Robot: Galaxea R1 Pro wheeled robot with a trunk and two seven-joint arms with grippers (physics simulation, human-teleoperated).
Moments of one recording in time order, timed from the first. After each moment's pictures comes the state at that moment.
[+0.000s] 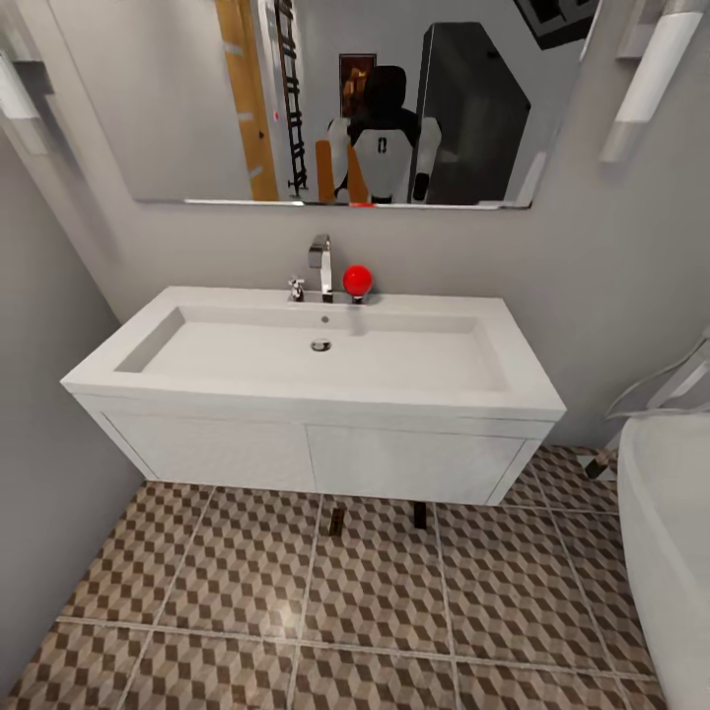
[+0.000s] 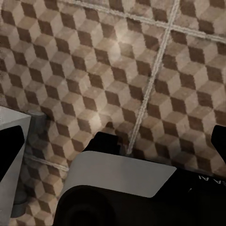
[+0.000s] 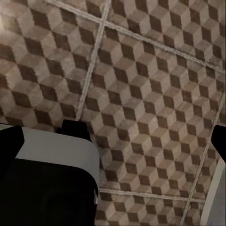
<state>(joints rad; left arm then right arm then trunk) -0.42 -0.05 -2.06 -0.17 2.17 -0.32 0.35 -0.31 0.07 0.12 0.06 0.20 -0.34 -0.38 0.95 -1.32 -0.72</state>
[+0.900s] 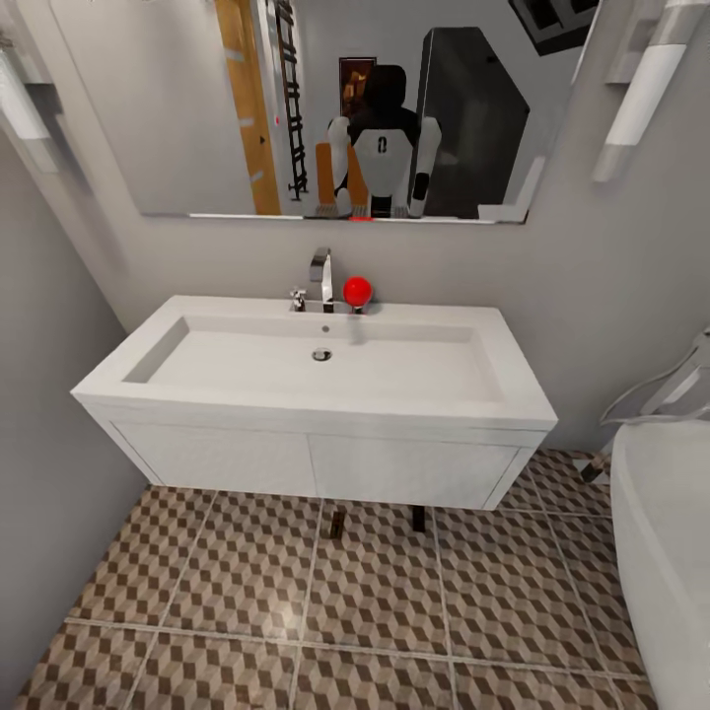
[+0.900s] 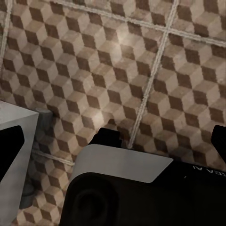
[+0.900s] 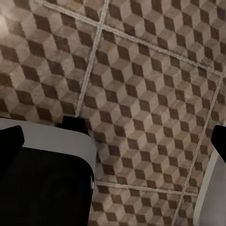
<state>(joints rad) -0.42 -0.05 -2.06 -0.17 2.17 -0.32 0.35 -0.31 0.07 0.12 0.06 0.20 -0.34 -0.38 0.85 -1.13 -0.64</state>
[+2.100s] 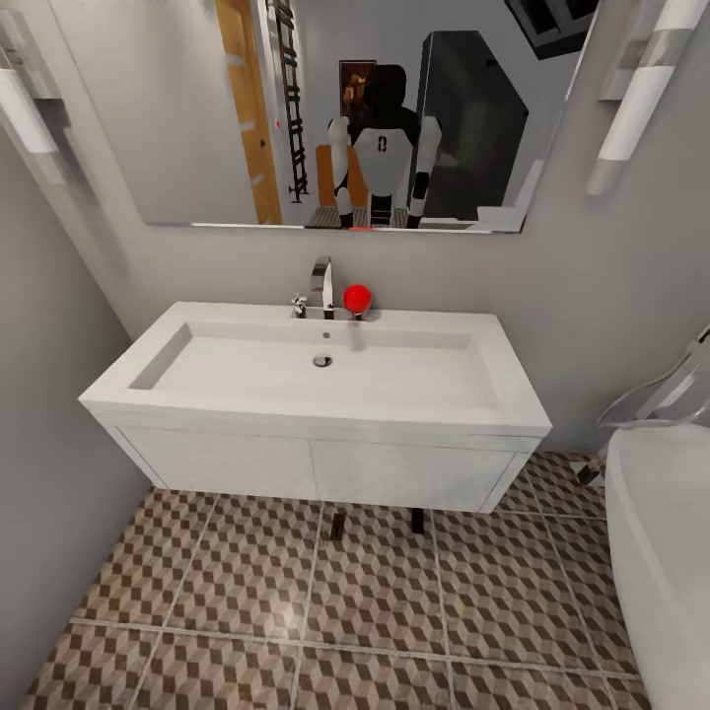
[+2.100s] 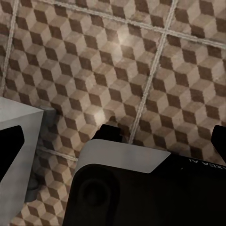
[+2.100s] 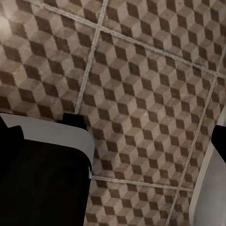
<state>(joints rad) -0.42 -0.05 -2.06 -0.17 2.17 -0.32 0.35 -0.31 0.07 0.12 0.06 0.20 -0.34 -0.38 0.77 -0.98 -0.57</state>
